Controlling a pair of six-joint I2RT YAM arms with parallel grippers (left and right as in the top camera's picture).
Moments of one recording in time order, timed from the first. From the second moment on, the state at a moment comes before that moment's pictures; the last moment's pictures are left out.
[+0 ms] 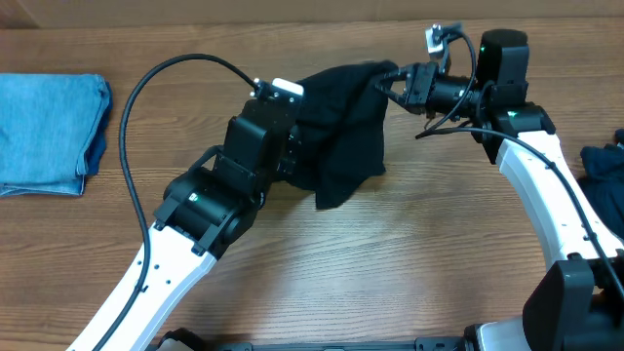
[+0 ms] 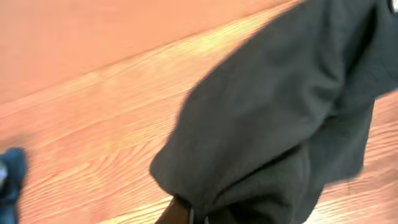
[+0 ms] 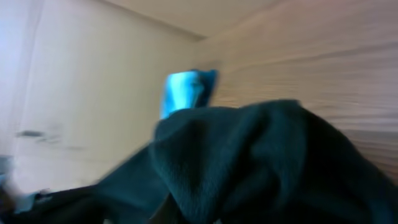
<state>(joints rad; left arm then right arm) -0.58 1.29 1.30 -0.69 -0.34 -0.08 0.07 1.64 1.30 -0.25 -0.98 0.63</state>
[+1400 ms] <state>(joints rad) -0.37 1.27 1.36 -0.37 -0.40 -0.08 0.17 1.64 1.30 -0.59 -0.49 0.25</state>
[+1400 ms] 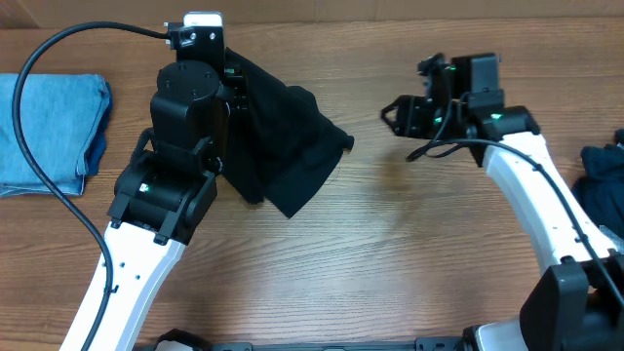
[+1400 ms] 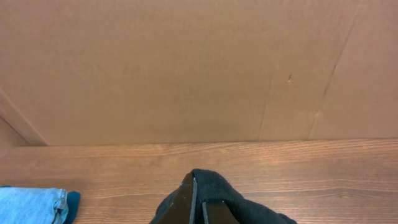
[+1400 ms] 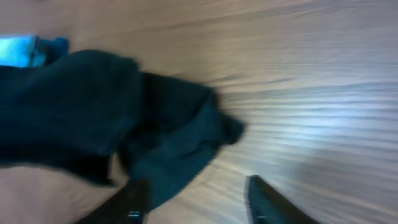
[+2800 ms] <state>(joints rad) -0.37 1.27 1.66 -0.40 -0.35 -0.08 0.58 1.81 1.30 -0.38 -0.16 0.26</state>
